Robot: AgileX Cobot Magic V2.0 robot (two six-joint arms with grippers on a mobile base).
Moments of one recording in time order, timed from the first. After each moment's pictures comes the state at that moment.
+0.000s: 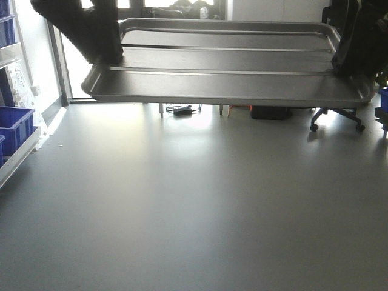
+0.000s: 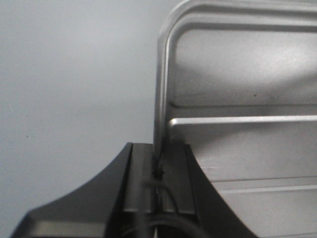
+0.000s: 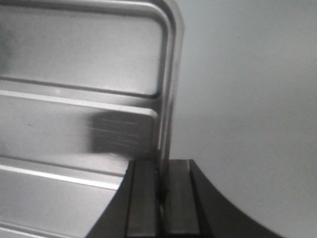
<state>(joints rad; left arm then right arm) -0.74 1.56 -1.45 0.17 1.07 -0.61 0.50 1.25 -1.04 -0.15 0.87 0.61</state>
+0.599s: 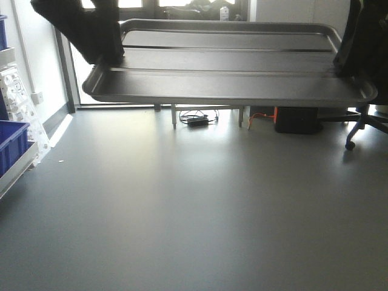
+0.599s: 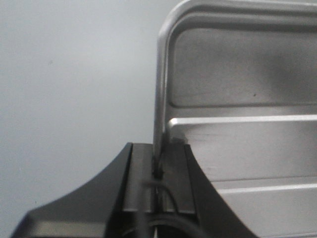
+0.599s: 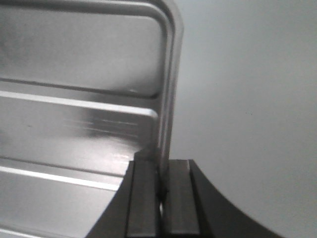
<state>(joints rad) -0.74 1.56 -1.45 0.16 1.07 -0.61 0.50 1.25 -1.04 -0.15 0.88 0.61</state>
